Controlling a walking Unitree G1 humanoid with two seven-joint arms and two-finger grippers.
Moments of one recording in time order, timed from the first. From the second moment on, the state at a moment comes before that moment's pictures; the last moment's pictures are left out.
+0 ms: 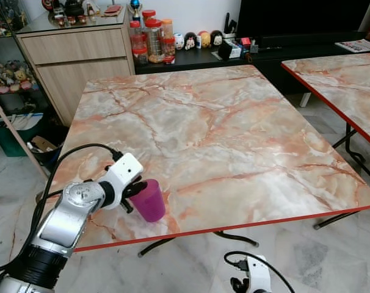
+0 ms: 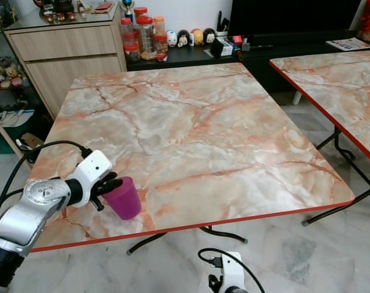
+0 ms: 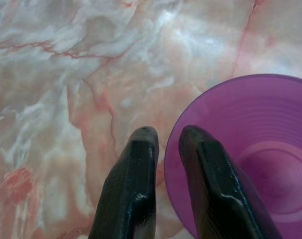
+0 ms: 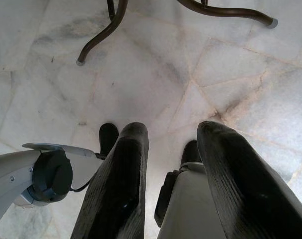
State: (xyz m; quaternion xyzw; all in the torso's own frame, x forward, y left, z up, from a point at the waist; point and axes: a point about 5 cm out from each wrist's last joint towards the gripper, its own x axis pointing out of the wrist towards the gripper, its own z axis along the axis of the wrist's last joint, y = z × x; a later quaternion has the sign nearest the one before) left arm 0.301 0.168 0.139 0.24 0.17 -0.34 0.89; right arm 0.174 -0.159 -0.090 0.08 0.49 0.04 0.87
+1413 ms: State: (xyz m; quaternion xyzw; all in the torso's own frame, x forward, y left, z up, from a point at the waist) left arm 0.290 0.180 0.165 0.22 0.13 -0.35 0.90; right arm 0.176 -0.159 -0.090 0.07 0.48 0.05 0.87
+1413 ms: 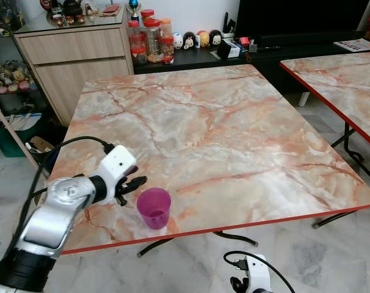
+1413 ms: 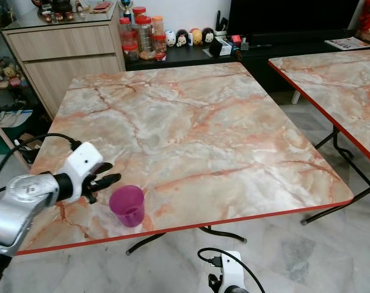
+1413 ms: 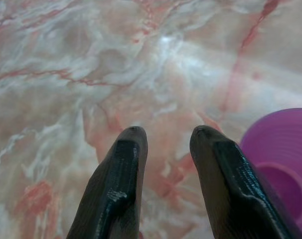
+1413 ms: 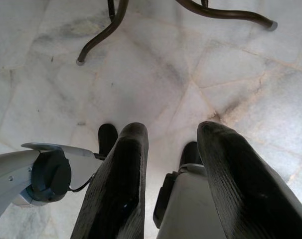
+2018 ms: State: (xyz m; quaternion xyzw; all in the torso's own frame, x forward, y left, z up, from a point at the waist) left arm 0.268 0.176 0.156 0.20 0.14 -0.39 0.89; right arm 0.175 -0.158 -0.090 0.07 0.49 0.05 0.87
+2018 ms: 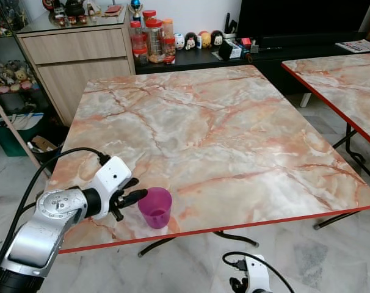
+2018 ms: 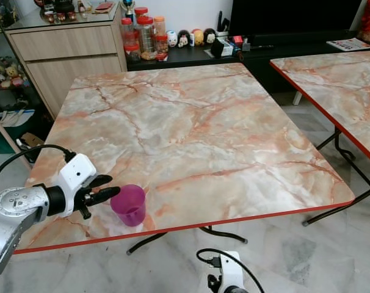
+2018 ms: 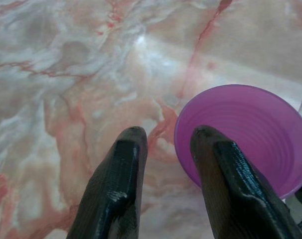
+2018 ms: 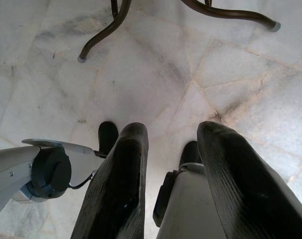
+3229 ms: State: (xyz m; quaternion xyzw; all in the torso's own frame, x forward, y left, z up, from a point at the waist) left arm 0.275 0.153 0.161 0.19 0.13 -0.43 0.87; right arm 0.175 -0.159 -0.090 0.07 0.49 0.05 0.87
